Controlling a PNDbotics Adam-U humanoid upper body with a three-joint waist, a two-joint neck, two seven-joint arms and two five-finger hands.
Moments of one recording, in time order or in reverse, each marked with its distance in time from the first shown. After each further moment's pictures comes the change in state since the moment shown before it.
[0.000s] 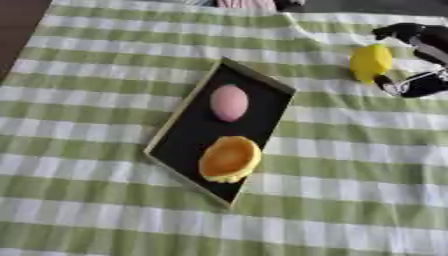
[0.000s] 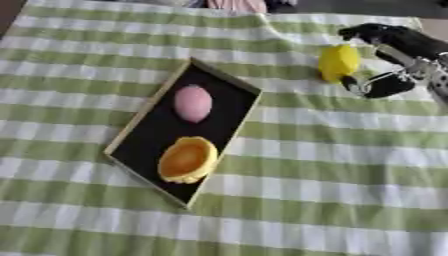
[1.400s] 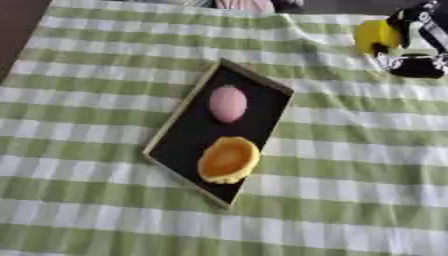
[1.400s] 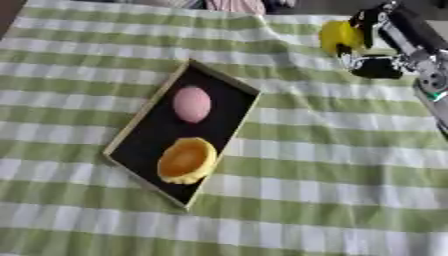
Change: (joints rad) left arm 0.009 0.000 0.000 0.010 0.006 0.010 -0.013; right arm 0.000 0.015 0.033 -0.090 -0.207 0.043 -0.306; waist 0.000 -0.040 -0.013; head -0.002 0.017
